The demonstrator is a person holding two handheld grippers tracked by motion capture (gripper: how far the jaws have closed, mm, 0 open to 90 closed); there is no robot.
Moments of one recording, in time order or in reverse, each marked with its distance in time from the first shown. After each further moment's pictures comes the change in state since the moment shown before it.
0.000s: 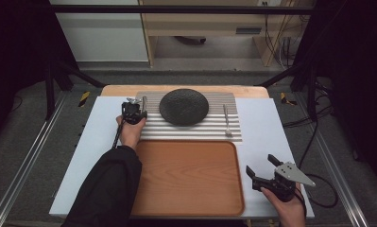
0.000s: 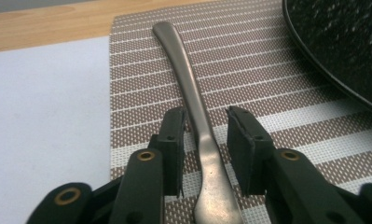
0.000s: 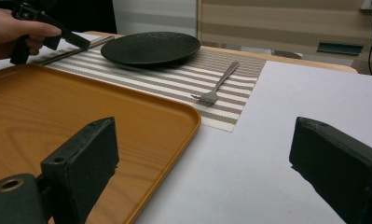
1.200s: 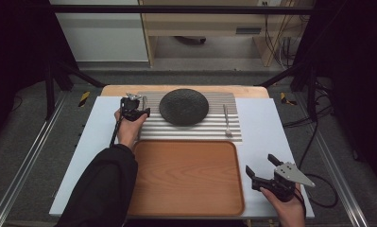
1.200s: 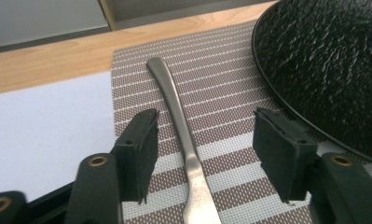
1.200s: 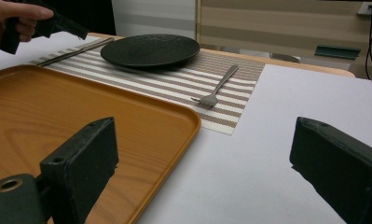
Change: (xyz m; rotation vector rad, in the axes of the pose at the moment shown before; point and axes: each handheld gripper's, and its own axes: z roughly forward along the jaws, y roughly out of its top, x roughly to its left) left arm -0.005 0.017 -0.022 -0.033 -0.023 0.041; right arm 0.002 0.001 0.000 -0.009 -0.007 -0.011
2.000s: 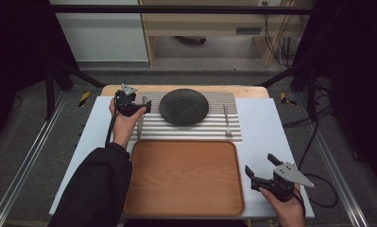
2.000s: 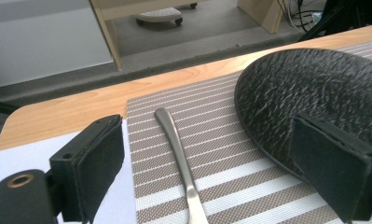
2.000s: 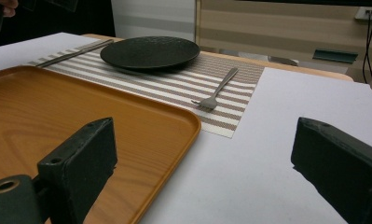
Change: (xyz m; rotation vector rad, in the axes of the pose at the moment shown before) left arm -0.001 0.026 -0.041 -0.121 0.006 0.029; right arm 0.002 0.000 0.001 -0.009 -0.005 -0.009
